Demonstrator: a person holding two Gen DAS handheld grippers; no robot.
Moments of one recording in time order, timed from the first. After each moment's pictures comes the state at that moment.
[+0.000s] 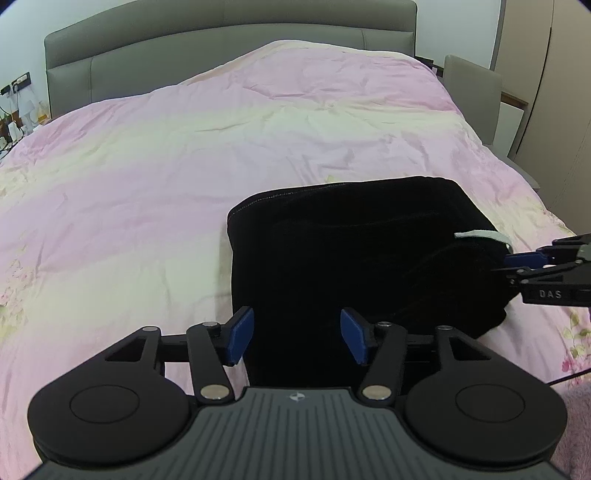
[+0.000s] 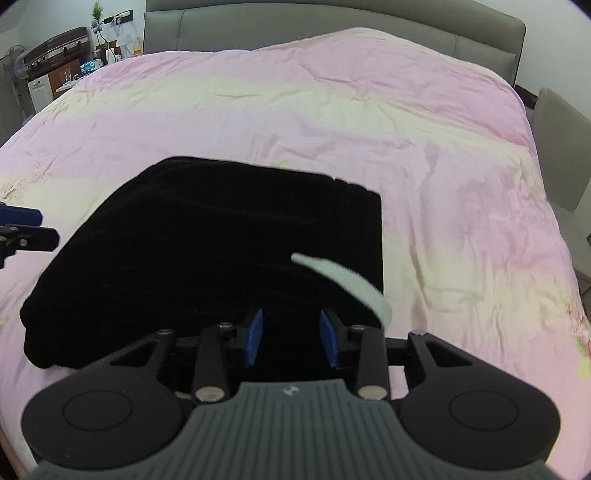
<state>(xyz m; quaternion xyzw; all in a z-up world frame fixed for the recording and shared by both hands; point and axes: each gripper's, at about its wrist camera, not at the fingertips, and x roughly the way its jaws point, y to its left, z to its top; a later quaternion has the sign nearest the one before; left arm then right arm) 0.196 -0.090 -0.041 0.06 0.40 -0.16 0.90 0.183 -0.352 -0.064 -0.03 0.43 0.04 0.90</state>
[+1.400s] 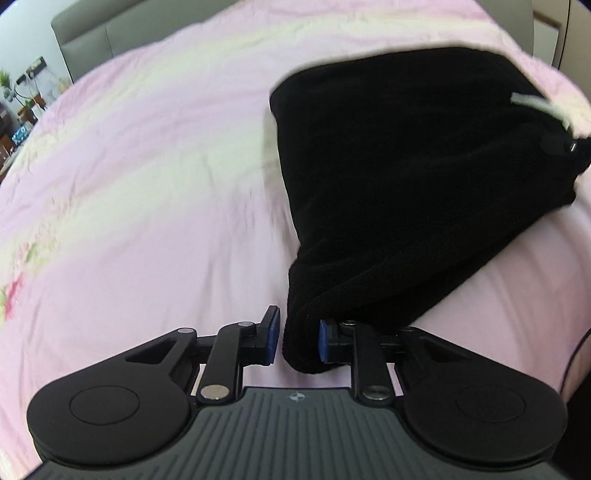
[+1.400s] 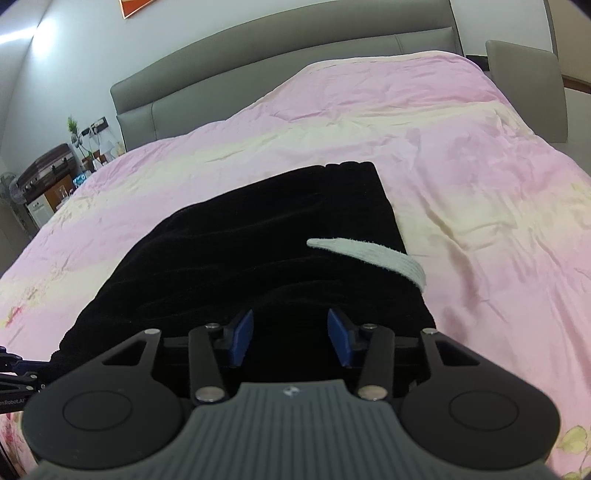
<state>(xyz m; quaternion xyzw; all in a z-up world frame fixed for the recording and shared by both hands) 0.171 -0.078 -0.132 0.15 0.49 -0.08 0.86 0.144 -0.352 -0.107 0.11 0.34 0.03 0.93</state>
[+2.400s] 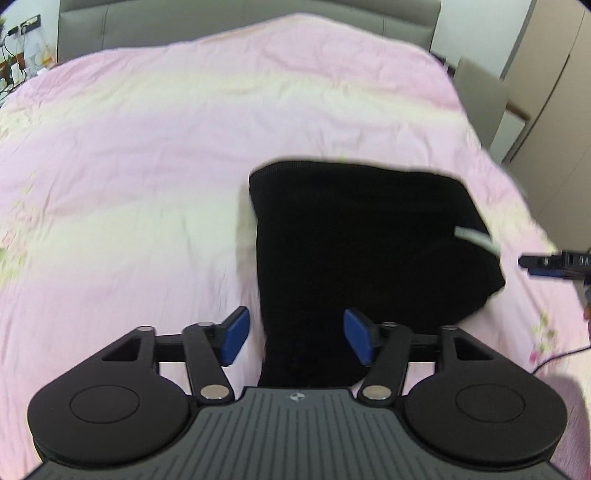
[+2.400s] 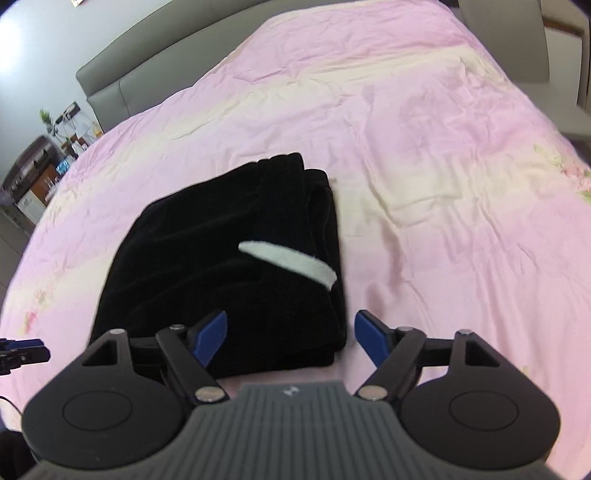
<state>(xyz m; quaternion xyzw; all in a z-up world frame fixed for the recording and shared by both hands) 0.210 -0.041 -0.023 -0.02 0.45 -0.17 0.87 0.153 -0.444 -0.051 0.21 0.44 0.03 0.87</state>
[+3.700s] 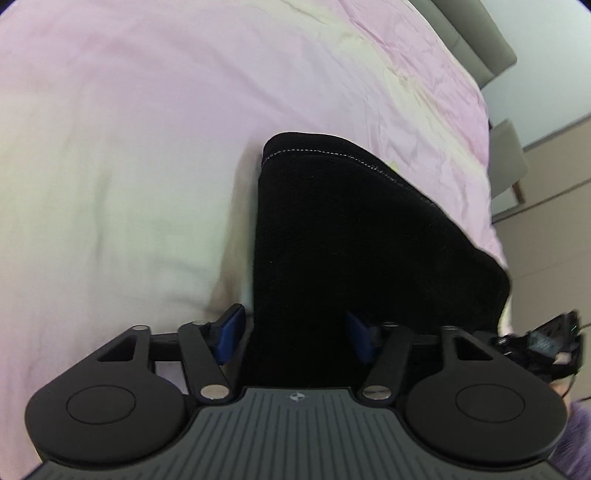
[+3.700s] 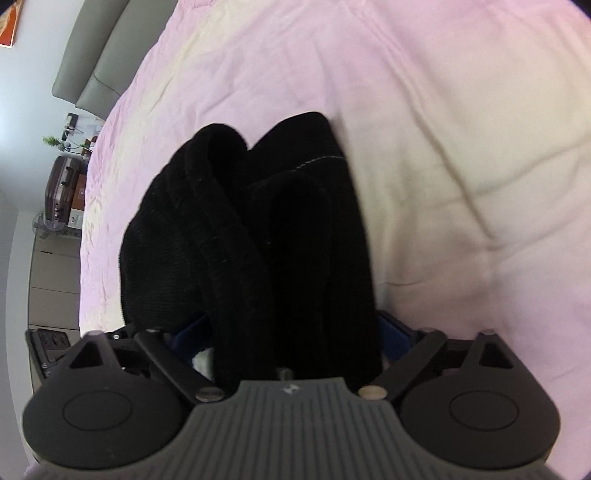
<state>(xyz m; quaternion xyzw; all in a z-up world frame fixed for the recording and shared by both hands) 0.360 -0.012 -0.166 -0.26 0.54 -0.20 0.77 0.306 -0.471 -0.170 0.36 0.55 0.11 0.74</state>
